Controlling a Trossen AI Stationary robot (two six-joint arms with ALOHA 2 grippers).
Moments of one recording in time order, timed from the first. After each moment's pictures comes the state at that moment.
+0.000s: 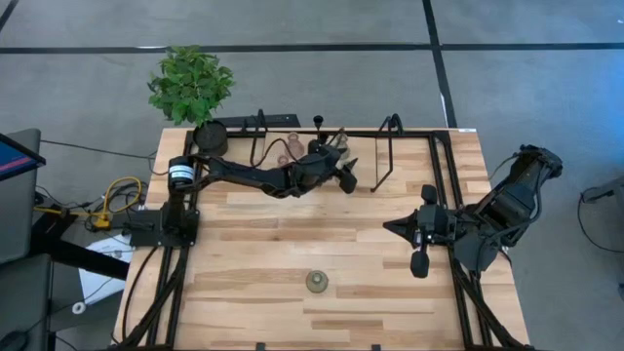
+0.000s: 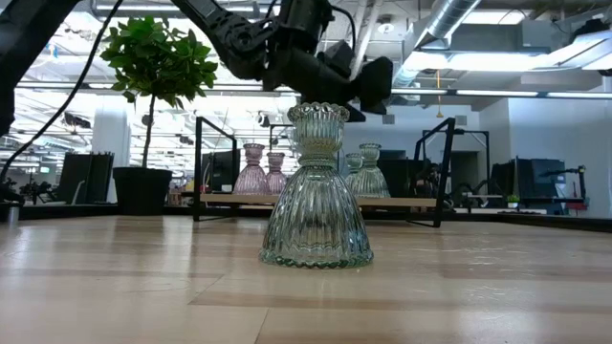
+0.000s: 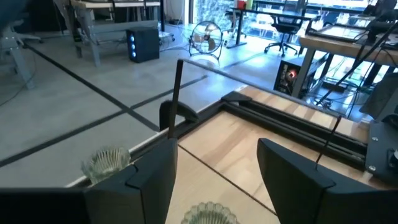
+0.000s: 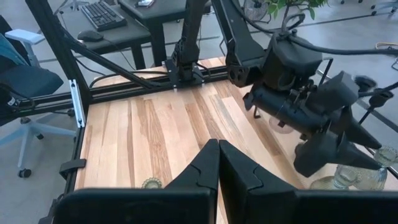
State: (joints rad) left arm 0.12 1.84 1.29 0.55 -0.51 -0.11; right arm 0.78 1.20 1.41 -0.85 0.92 0.58
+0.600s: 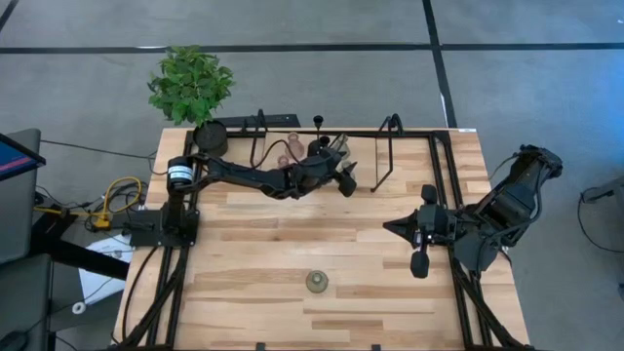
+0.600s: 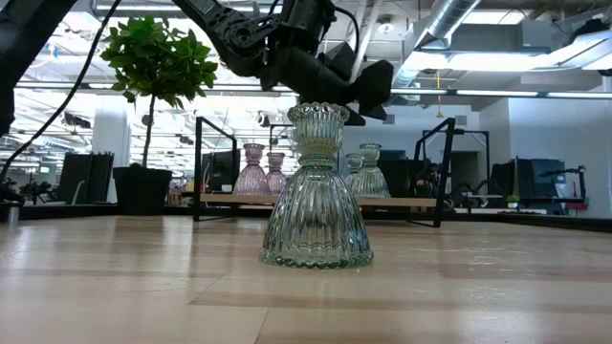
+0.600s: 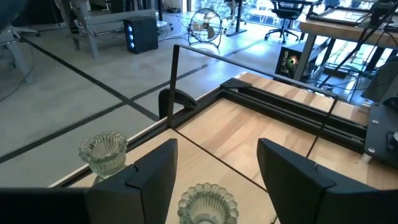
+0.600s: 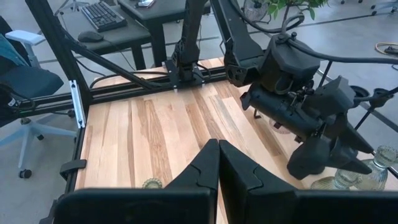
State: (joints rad) left arm 0.11 1.83 1.29 0.49 -0.51 -0.11; right arm 0.78 1.20 1.41 -0.85 0.92 0.58
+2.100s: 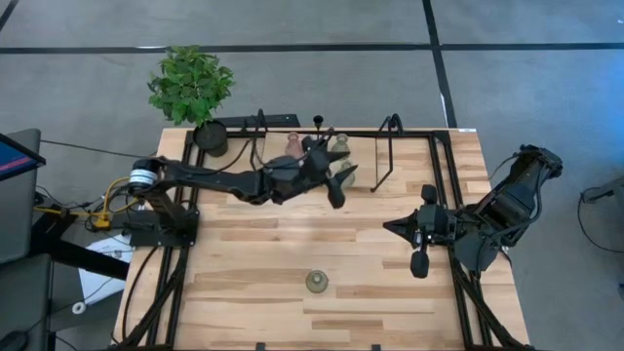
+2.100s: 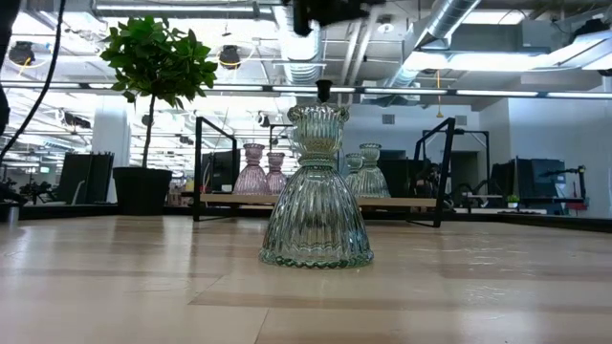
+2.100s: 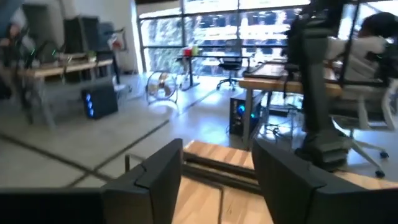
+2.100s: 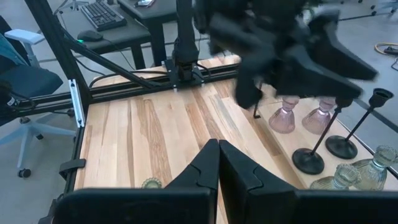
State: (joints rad) left arm -0.02 1.55 1.28 0.48 -0.45 0.09; right arm 0.78 1.20 1.41 -0.85 0.92 0.58
